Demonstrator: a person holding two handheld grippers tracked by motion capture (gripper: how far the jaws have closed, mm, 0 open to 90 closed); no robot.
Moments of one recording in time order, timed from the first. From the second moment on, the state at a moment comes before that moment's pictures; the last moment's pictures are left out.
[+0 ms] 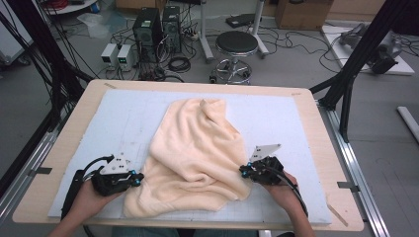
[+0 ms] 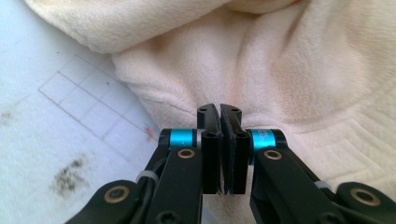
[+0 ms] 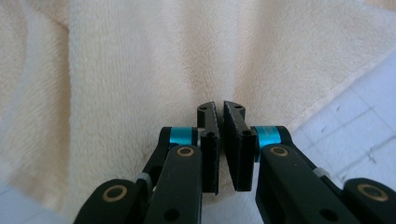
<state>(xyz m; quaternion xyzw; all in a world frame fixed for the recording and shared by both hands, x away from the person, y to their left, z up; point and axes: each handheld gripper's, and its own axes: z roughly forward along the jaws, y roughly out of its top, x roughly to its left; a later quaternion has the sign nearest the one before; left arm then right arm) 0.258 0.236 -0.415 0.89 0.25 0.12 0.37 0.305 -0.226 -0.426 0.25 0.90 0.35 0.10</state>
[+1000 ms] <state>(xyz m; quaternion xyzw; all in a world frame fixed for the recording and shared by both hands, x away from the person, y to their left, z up) 0.306 0.197 -0.432 0.89 0.24 0.09 0.37 0.324 -0.217 -0.431 0.25 0.90 0.35 0.09</state>
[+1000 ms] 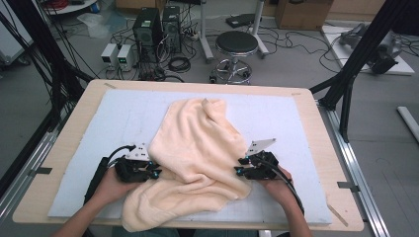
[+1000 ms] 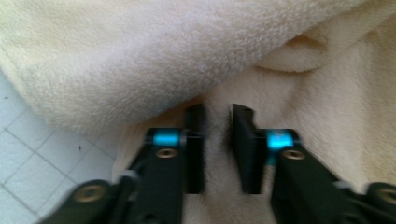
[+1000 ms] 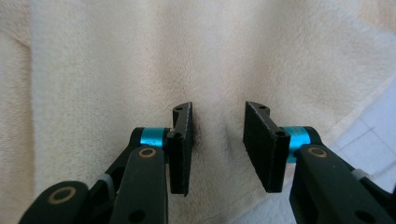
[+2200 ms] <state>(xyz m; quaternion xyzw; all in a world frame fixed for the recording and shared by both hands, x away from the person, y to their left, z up) 0.275 0.204 -0.389 0.87 0.21 0.10 0.44 0.323 -0.217 -0.435 0.26 0.89 0.35 0.10</state>
